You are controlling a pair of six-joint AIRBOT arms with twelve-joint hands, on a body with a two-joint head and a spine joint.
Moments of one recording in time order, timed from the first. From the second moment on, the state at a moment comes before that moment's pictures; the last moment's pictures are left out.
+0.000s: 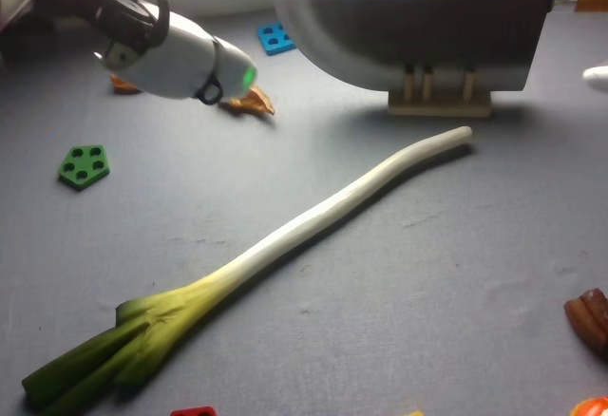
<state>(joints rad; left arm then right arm) -0.04 -0.81 0.62 1.05 0.82 0.03 -0.60 -0.74 0.94 0.44 0.78 -1.38</state>
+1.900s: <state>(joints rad) 0.23 -0.87 0.43 1.21 1.00 -0.44 -0.62 -1.17 1.57 0.38 0.66 -1.05</state>
